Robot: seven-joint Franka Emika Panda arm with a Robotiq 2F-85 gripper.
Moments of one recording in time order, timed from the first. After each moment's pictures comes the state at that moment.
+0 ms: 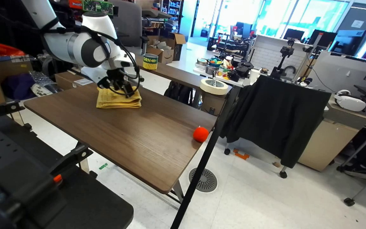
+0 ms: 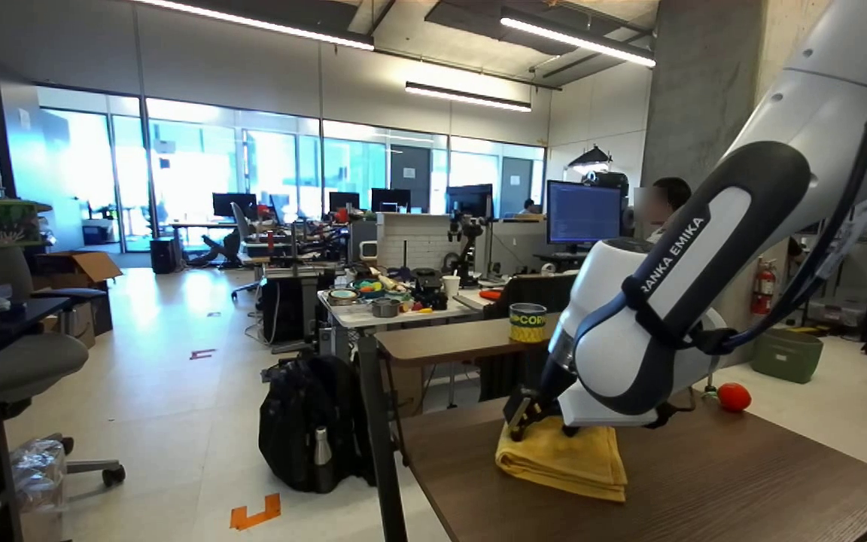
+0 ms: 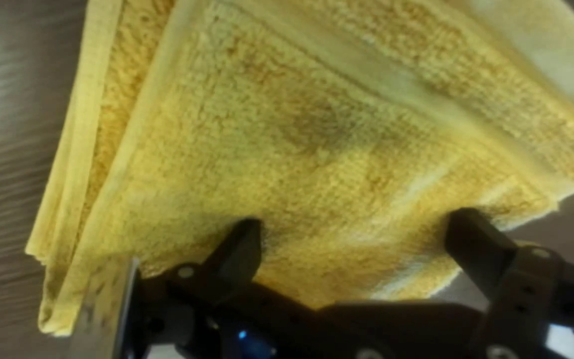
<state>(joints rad) 0.31 1.07 -0.10 -1.60 0.07 3.04 0.36</state>
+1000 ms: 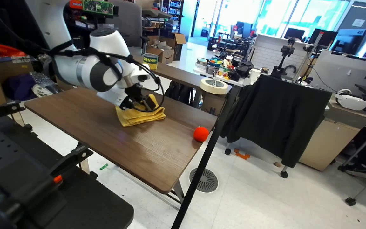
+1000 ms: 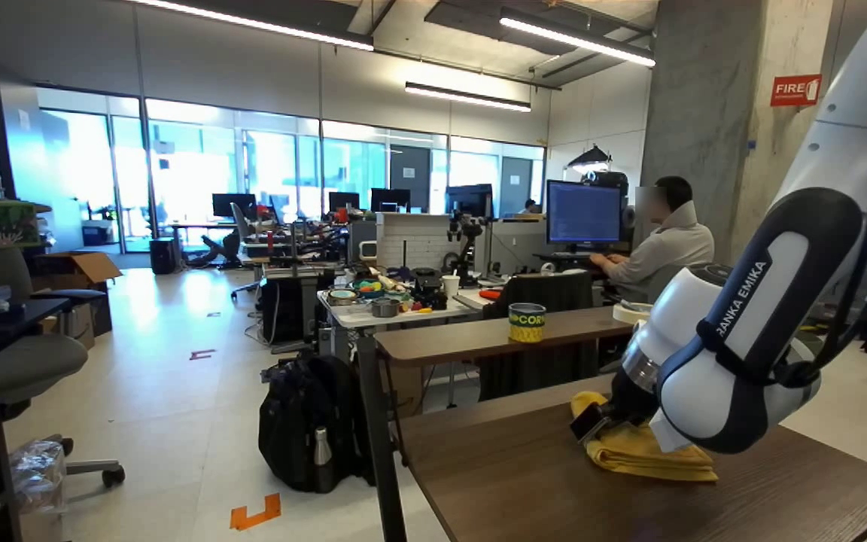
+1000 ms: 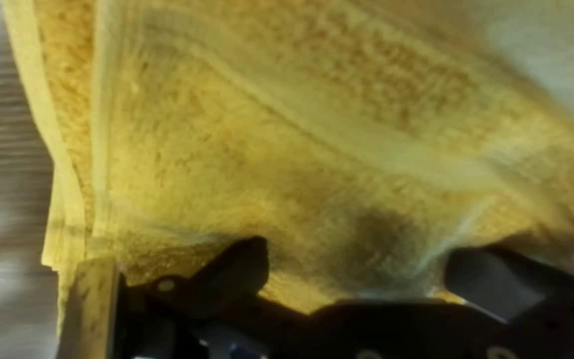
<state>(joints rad) 0.21 1.07 -0.15 -1.78 0.03 3.31 0.12</state>
